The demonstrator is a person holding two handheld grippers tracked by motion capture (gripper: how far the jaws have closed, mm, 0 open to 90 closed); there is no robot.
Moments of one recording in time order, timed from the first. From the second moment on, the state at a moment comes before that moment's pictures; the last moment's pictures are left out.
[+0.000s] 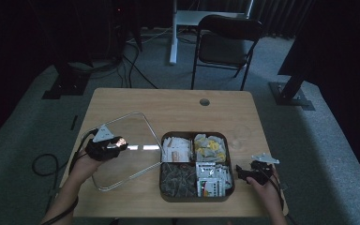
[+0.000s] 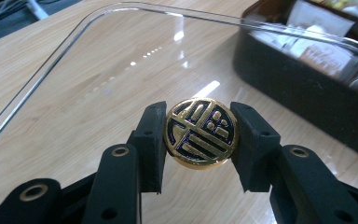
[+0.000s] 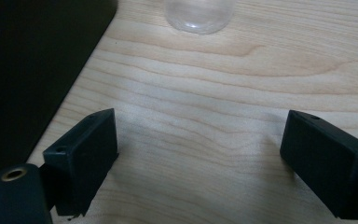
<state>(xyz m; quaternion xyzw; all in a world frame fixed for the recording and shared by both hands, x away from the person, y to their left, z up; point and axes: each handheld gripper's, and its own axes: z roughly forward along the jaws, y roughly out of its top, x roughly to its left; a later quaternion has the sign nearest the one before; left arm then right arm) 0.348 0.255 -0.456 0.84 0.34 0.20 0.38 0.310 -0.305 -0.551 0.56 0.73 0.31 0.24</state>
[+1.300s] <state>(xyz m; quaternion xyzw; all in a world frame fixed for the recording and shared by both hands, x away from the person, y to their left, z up) 0.380 0.258 -0.524 0.80 0.42 0.22 0.36 0.310 -0.305 -0.551 0.56 0.73 0.31 0.24</state>
